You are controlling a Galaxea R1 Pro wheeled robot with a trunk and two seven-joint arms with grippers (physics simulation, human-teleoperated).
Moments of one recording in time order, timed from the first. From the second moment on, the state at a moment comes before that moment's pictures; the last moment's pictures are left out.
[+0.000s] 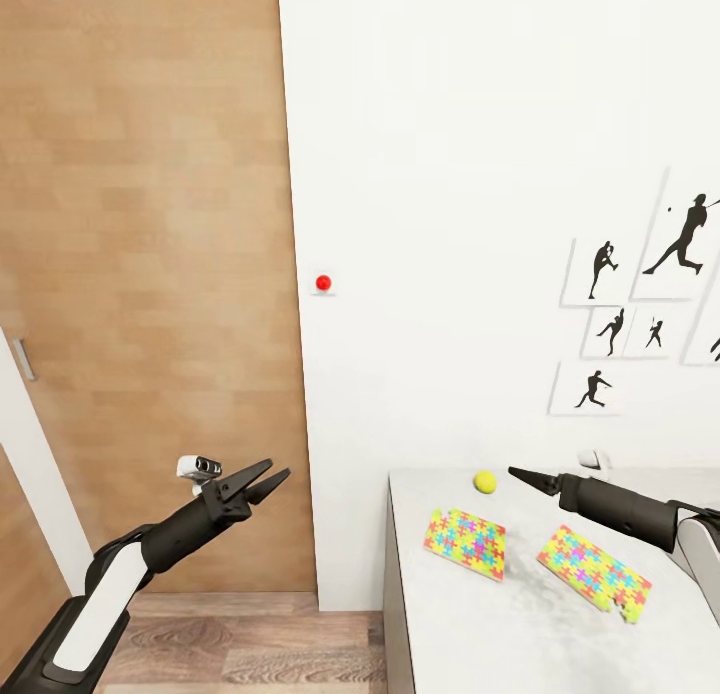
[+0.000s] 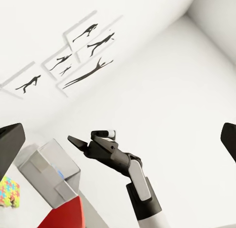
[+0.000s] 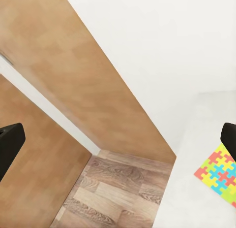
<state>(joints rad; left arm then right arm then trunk) -0.30 0.20 -0.04 -1.34 1.08 0.77 -0.94 -0.32 -0.37 -0.26 -1.48 -0.50 0.91 0.80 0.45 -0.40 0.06</state>
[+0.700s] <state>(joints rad) -0.30 0.21 0.05 -1.13 0.99 0.77 -0.91 -0.32 -0.37 -0.26 -1.47 -0.50 0.96 0.58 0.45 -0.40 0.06</state>
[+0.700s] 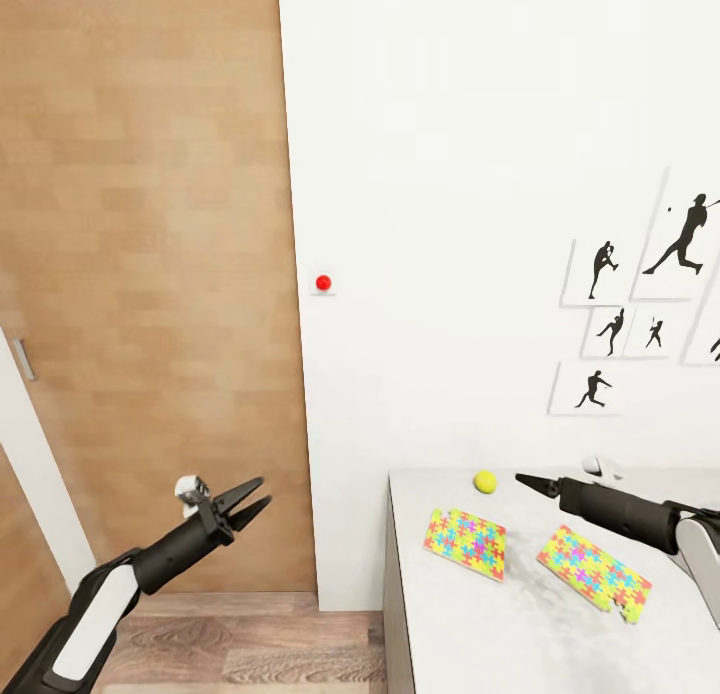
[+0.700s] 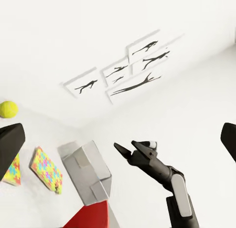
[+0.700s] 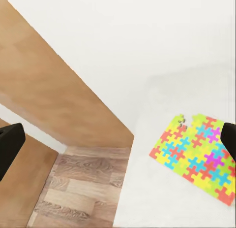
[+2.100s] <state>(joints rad) -0.30 0.17 0.08 -1.10 0.90 0.77 -0.59 -0.56 -0.28 -0.19 -1.04 -0.51 0.98 0.26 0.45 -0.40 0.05</state>
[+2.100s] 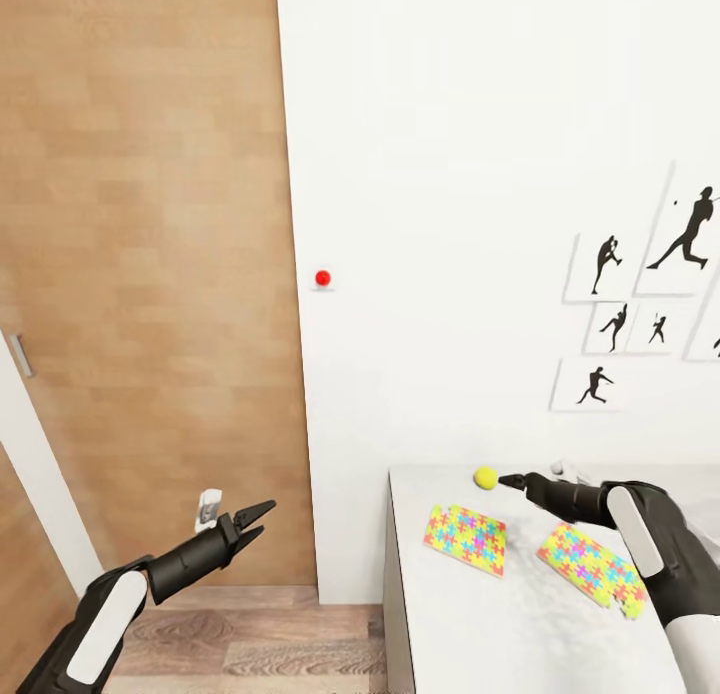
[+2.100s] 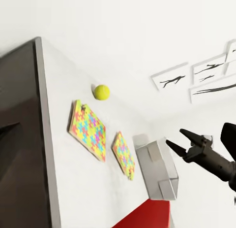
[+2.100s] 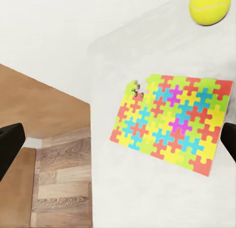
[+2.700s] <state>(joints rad) -0.30 0.16 0.08 -1.11 0.87 0.77 -0.58 -0.66 -0.27 -0.19 -0.84 -0.51 0.98 0.26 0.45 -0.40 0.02</state>
